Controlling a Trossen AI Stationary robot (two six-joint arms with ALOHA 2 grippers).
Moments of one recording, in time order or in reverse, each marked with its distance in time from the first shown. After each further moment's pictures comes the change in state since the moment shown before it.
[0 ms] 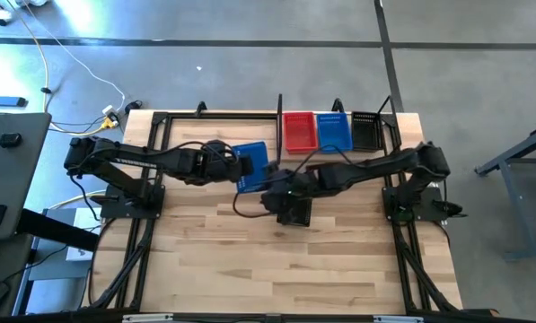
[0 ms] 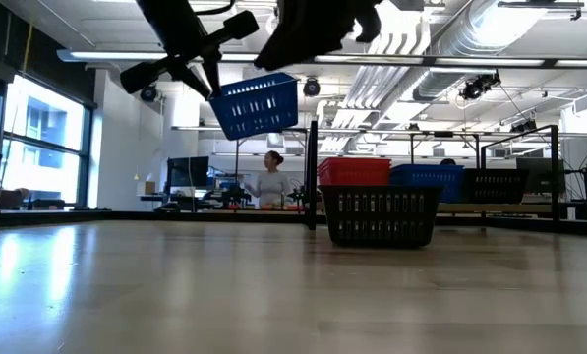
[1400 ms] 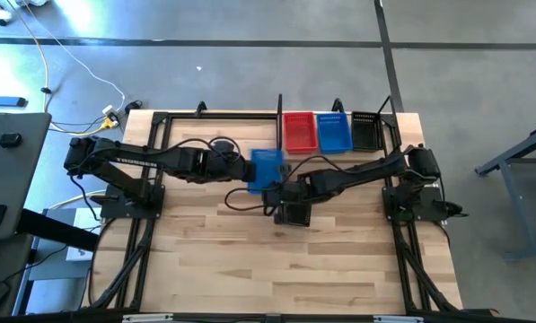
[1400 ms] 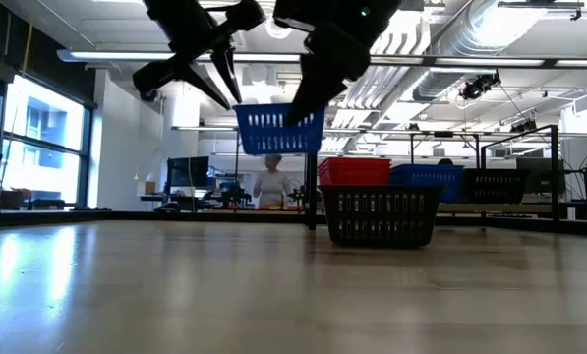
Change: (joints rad) left arm 0.016 -0.002 0.000 0.082 0.124 0.225; right arm 0.009 0.083 0.000 -0.151 0.188 0.461
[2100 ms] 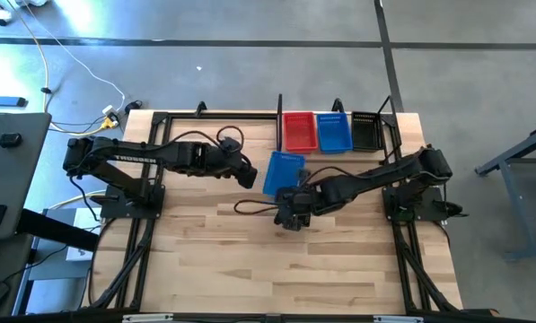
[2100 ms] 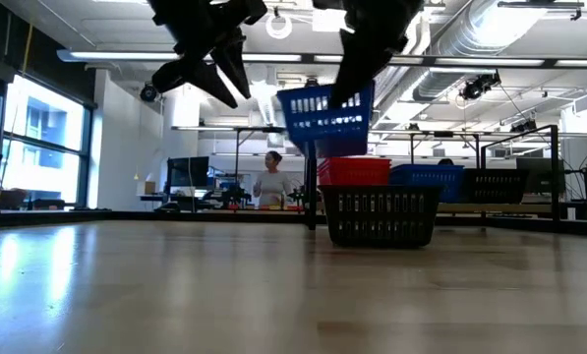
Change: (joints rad) left arm 0.061 -0.012 0.000 0.049 0.132 0.428; right arm 0.093 -0.077 0.000 -0.221 0.102 0.330
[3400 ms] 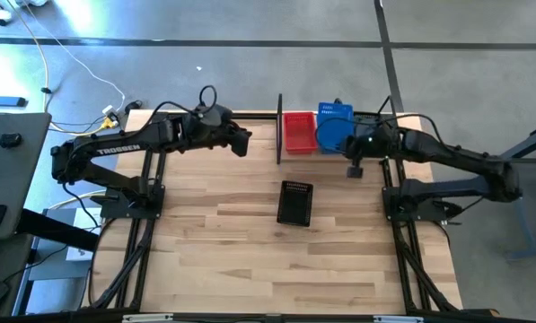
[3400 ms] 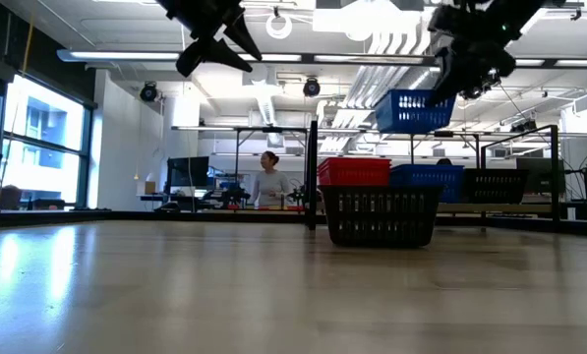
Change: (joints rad) left arm 0.239 -0.138 0.000 0.238 0.118 0.259; right arm -0.585 -0.803 -0.534 0.043 -0.288 -0.720
